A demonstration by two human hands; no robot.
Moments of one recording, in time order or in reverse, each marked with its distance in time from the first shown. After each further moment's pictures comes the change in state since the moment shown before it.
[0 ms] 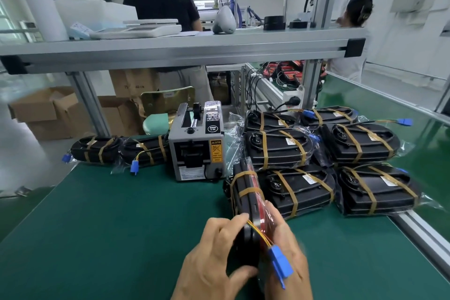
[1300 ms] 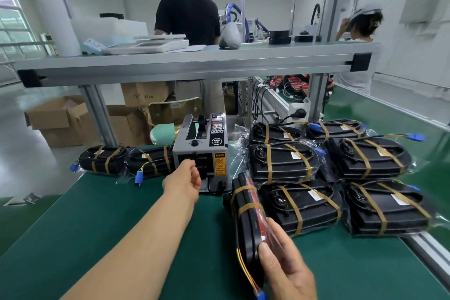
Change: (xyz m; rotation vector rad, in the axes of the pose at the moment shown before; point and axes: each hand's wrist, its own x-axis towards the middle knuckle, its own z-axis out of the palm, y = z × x) left_hand 0.156 -0.106 -0.007 -1.149 0.632 -1.324; right_hand 0.012 0.042 -0.018 0.269 -0.122 0.030
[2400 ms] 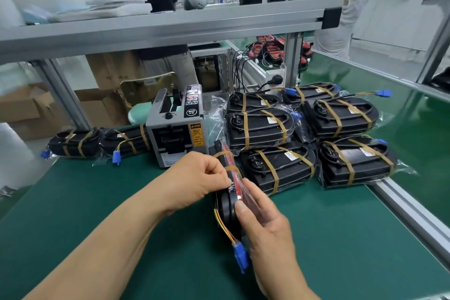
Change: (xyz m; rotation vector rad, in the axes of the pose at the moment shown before) left_hand -0.110 -0.015 -0.021 1.268 -0.802 0.466; right_hand 0.000 -0.011 -0.004 0.042 -0.090 0.108
